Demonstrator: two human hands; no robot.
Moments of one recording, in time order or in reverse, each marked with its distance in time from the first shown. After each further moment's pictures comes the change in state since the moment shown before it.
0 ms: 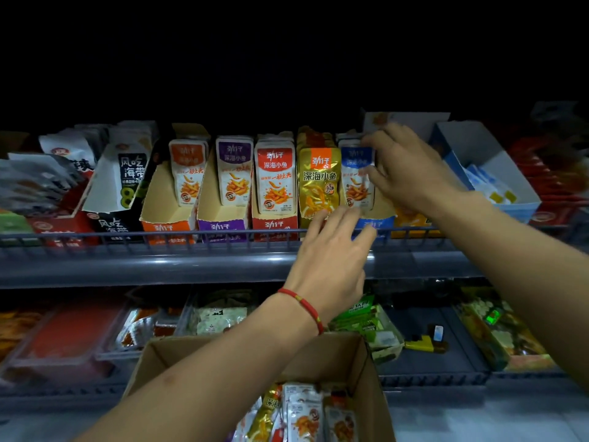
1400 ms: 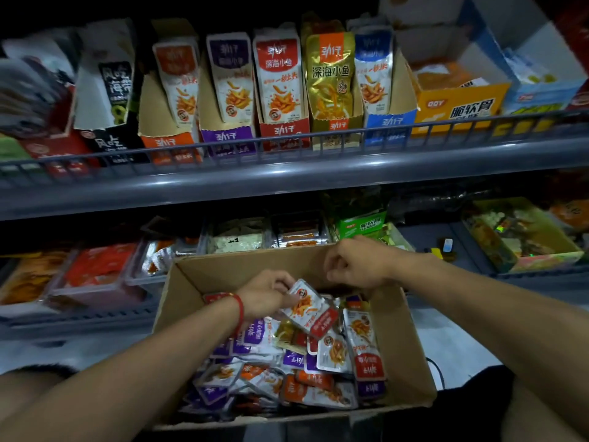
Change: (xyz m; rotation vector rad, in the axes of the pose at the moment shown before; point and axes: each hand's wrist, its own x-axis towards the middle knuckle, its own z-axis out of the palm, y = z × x) left_hand -0.186 -0.070 0.091 -1.099 -0.754 -0.948; right_hand -0.174 -0.148 0.067 0.402 -1.045 0.112
